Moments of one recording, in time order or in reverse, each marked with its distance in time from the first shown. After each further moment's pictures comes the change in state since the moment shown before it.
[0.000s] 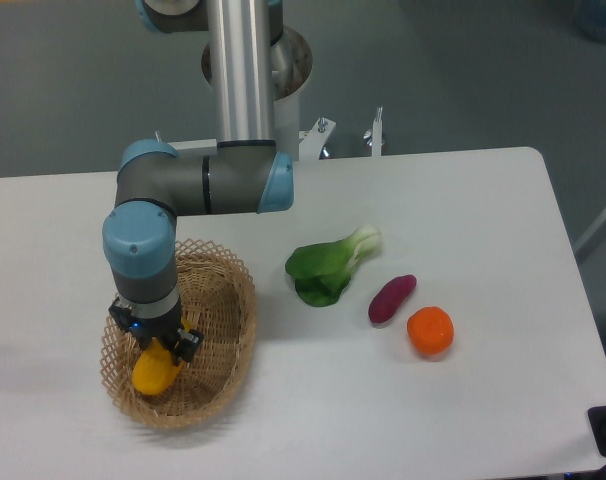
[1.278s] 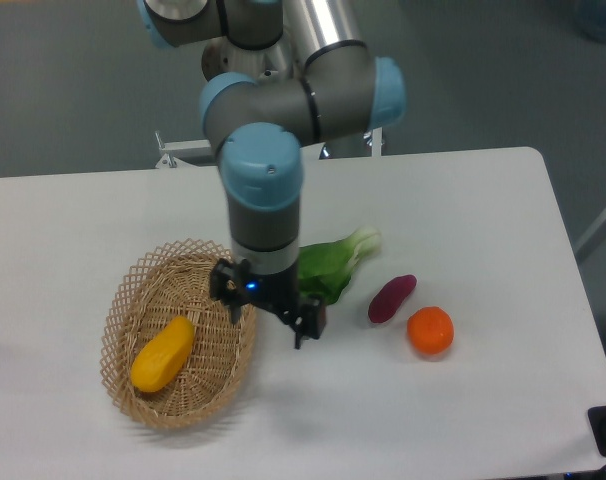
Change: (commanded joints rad) arm 0.311 0.150 0.138 -0.276 0.046 0.405
